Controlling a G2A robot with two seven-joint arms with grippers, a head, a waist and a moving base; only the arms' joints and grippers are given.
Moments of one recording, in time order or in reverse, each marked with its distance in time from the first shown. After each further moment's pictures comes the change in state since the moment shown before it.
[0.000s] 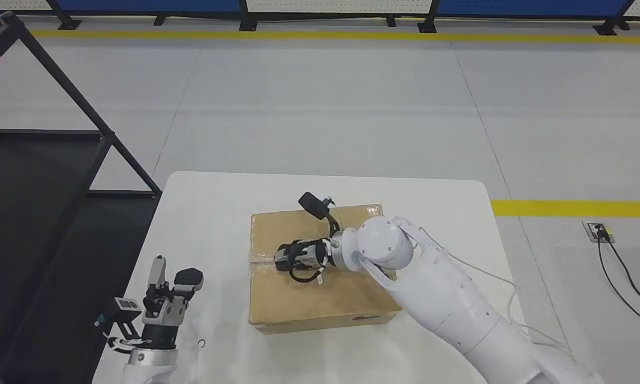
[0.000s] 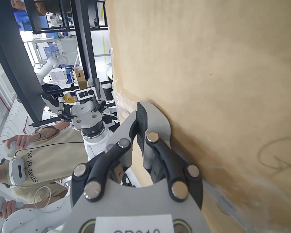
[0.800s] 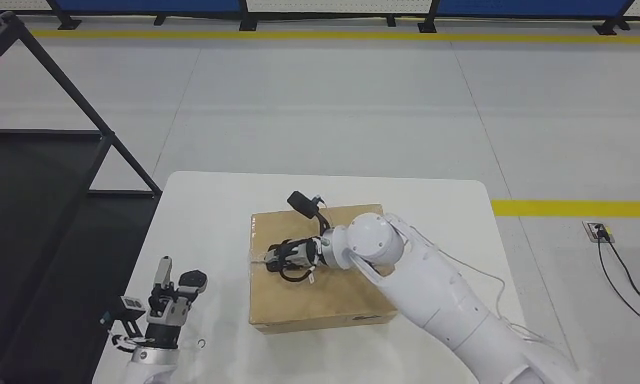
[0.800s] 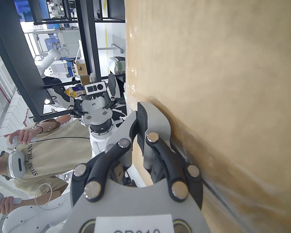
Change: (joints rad) left arm -0.017 0.002 0.000 0.035 0.001 0.017 -0.048; right arm 0.015 -0.042 0.023 0.033 -0.026 -0.004 0.046
